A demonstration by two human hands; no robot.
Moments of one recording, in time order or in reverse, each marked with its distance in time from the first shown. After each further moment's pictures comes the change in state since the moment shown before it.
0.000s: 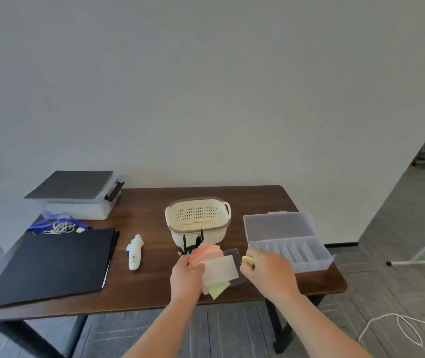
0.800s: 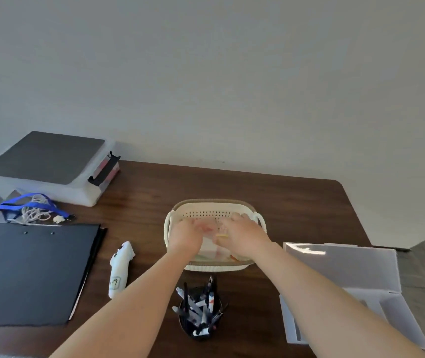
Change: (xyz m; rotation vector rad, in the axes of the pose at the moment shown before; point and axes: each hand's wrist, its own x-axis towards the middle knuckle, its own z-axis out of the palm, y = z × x) left_hand 0.306 0.018 0.038 0.505 0.015 -0.052; right_hand 0.319 -0.004 0.140 -0.047 -0.482 -0.263
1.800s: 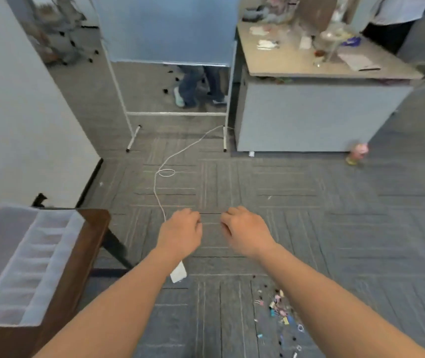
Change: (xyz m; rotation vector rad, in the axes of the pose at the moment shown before) left_hand -0.486 0.036 0.291 0.705 -0.863 1.787; right_hand -0.643 0.001 0.192 0.139 0.658 1.363
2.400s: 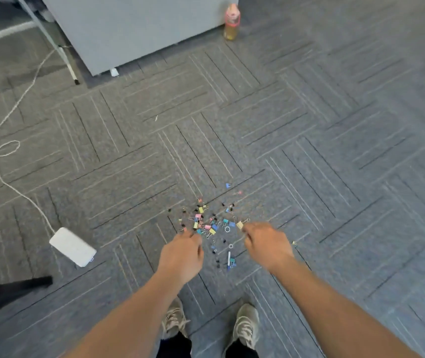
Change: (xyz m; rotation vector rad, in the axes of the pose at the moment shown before) left_hand -0.078 0.270 0.361 0.132 -0.645 0.417; right_hand -0.386 0.276 0.179 0.200 -0.300 0.887
